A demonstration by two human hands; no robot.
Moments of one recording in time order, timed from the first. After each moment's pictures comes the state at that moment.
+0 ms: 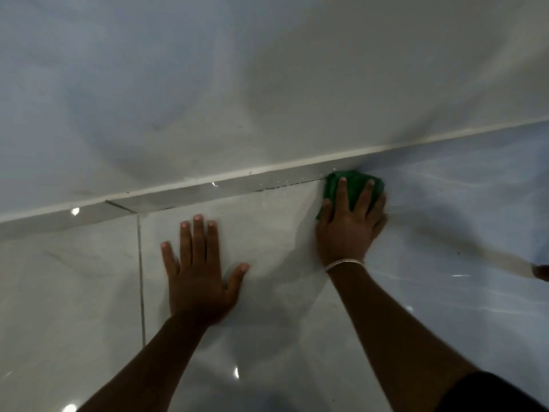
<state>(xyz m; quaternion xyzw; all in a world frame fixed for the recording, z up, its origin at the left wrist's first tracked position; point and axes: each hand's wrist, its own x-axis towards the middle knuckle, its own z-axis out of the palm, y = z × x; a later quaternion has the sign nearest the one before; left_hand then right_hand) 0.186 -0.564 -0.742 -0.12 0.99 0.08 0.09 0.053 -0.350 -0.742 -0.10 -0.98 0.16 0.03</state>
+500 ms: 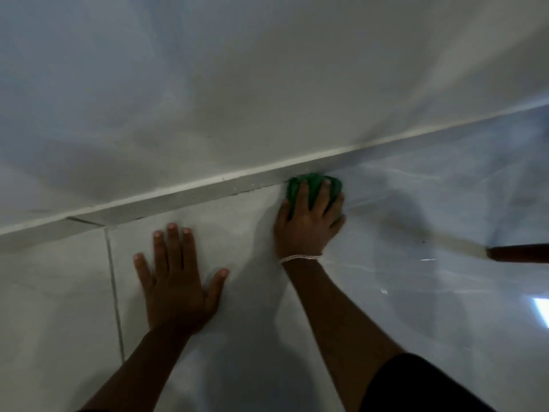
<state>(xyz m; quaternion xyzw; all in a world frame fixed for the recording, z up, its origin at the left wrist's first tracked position) 0.186 -0.564 -0.745 -0.12 0.98 0.08 0.09 0.057 -0.385 -0.746 -0.13 -0.98 0.14 0.08</state>
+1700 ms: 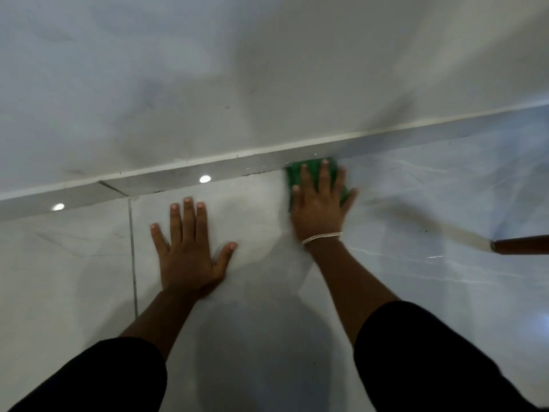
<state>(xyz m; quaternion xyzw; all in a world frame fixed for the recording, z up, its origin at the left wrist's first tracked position) 0.186 -0.566 -0.745 -0.13 0.99 0.08 0.07 0.059 -0.359 -0.753 0.03 -0.99 0.11 0.08</state>
